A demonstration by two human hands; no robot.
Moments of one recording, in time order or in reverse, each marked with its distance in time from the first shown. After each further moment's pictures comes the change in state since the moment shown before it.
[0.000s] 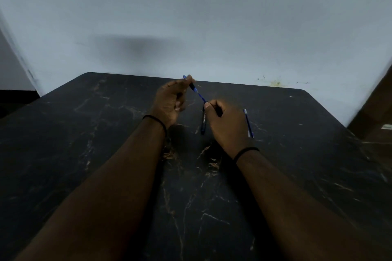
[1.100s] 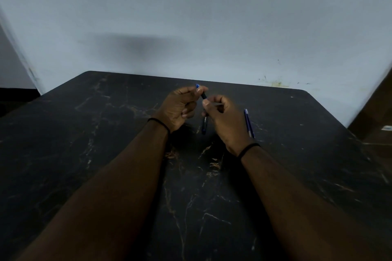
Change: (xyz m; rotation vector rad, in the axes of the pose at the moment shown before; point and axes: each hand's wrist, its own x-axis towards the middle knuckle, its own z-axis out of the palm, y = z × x) left_hand -0.004 -0.017 0.004 -0.059 -0.221 -0.074; right_hand -0.001 -0.020 -0.006 0.356 -0.116 0.203
